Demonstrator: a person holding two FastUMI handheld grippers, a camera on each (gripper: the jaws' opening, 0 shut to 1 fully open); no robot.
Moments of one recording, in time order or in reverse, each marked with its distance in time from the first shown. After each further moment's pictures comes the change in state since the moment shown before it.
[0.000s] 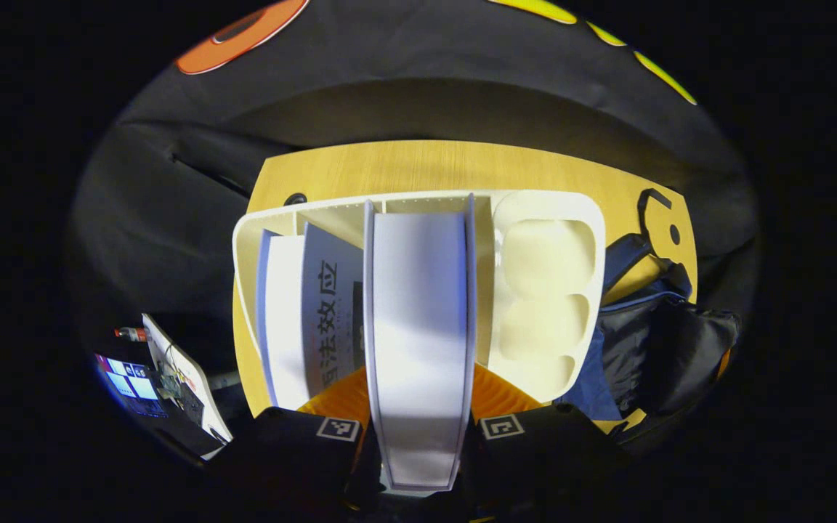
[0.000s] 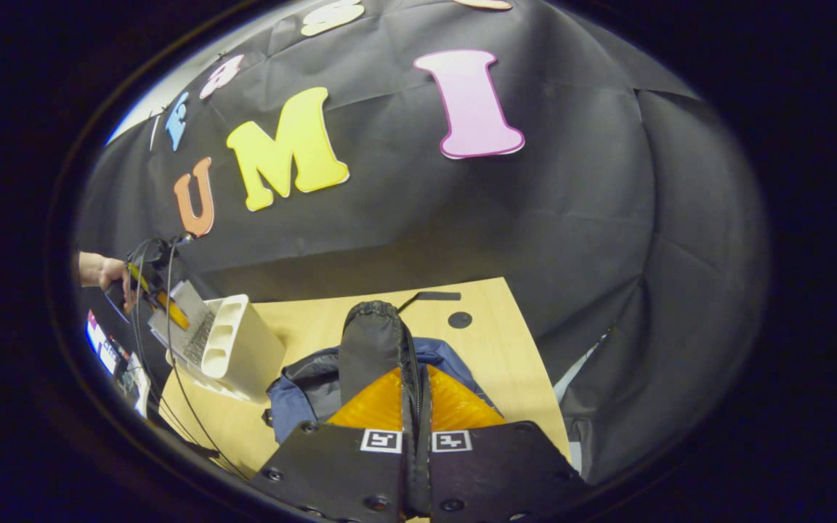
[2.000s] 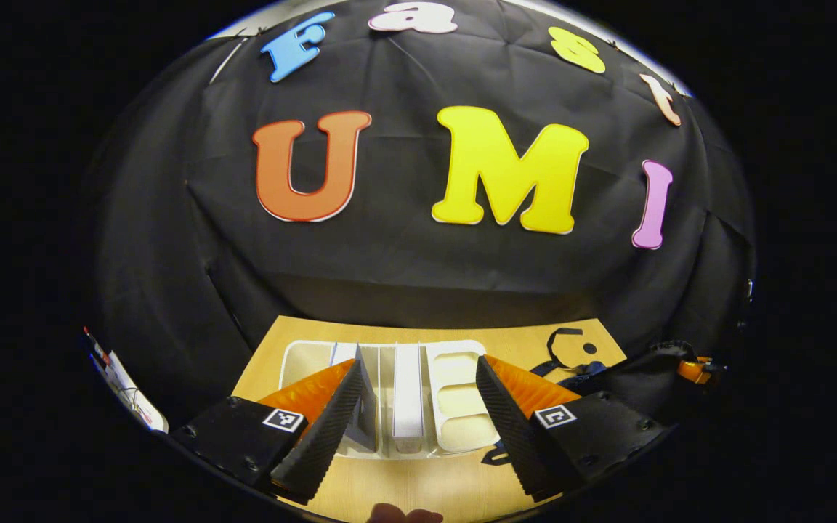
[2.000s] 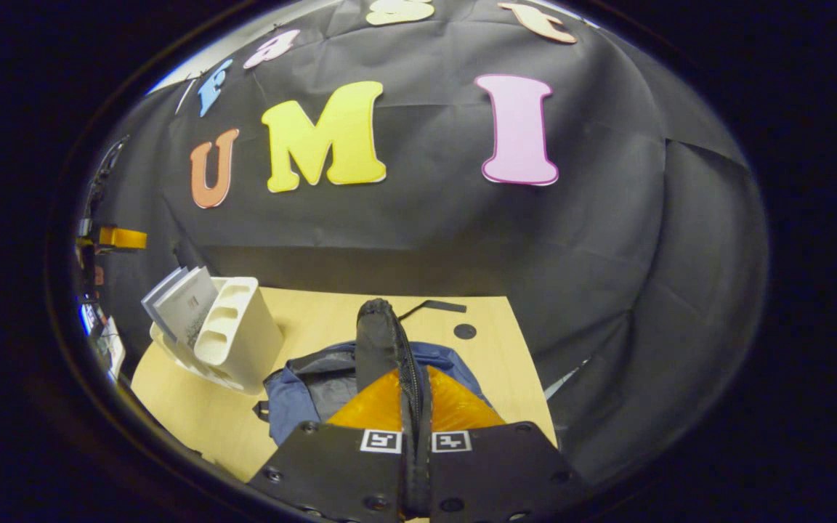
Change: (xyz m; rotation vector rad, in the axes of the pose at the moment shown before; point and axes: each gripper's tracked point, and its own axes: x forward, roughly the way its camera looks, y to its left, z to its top) left arm -0.135 -0.019 0.014 -0.017 -0.792 -0.178; right arm -0.016 0.048 0.009 -0.135 -0.025 -0.065
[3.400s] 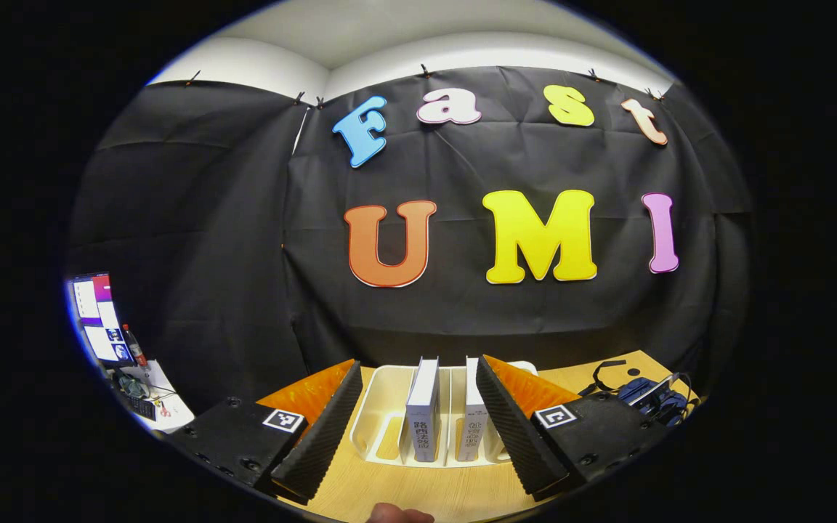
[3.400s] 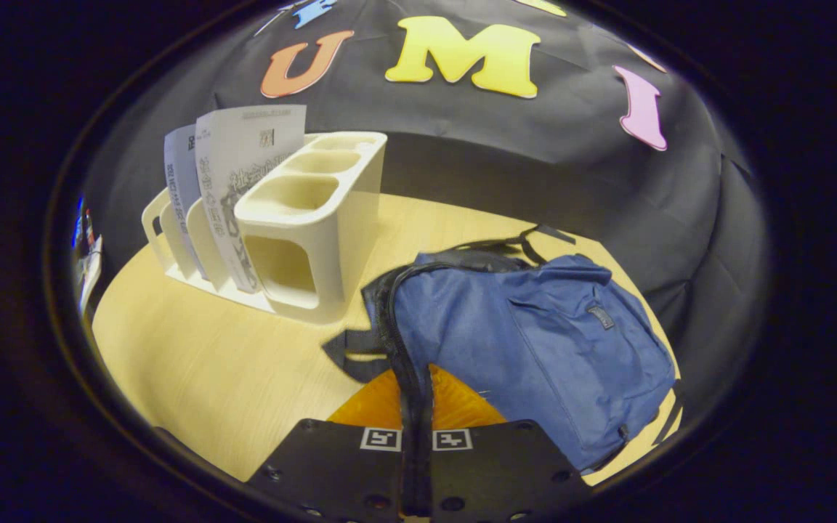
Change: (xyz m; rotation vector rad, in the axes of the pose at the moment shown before) left arm -0.143 0.055 -0.050 0.039 -0.518 0.286; right arm 0.084 0.255 -0.208 -0.201 0.119 -0.015
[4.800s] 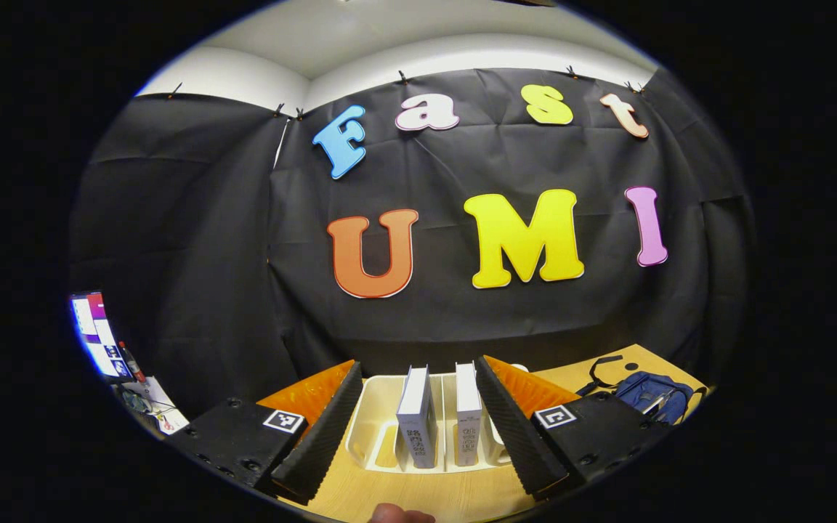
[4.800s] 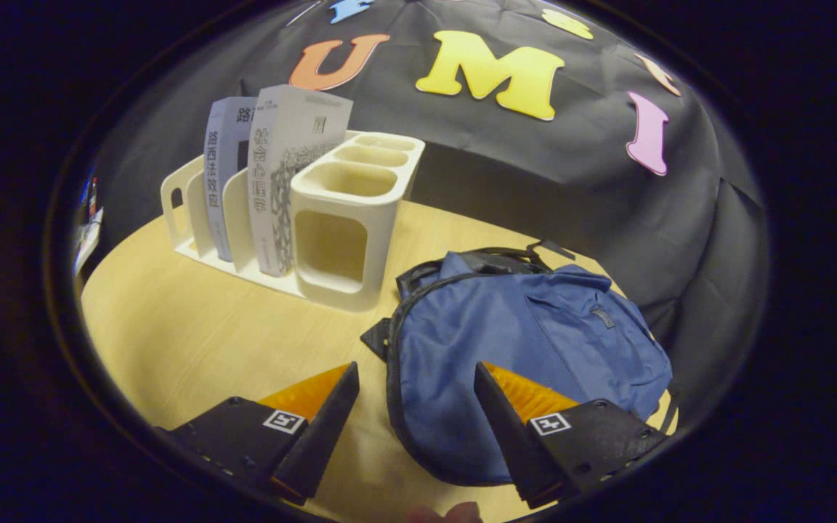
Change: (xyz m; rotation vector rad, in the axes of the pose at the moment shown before) left arm 0.005 -0.014 0.004 0.066 -0.028 -0.034; right arm 0.004 0.039 -0.035 -0.082 -0.047 -0.074
